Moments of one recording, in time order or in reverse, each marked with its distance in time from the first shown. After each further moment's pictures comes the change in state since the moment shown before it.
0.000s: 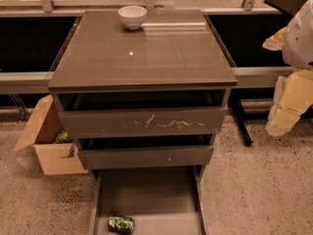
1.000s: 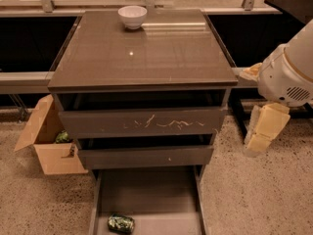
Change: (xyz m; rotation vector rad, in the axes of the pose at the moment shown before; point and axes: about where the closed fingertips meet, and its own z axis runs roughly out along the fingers) arm -0.010 0.022 0.067 -0.084 -0.124 -0.013
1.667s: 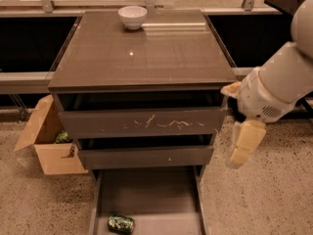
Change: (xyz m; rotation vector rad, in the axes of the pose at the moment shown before) arm -0.005 0.008 0.052 -0.063 -0.039 -0.047
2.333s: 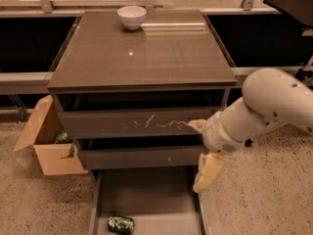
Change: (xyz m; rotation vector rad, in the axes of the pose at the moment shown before) arm -0.013 0.021 0.134 -0.117 -0.171 -0.059
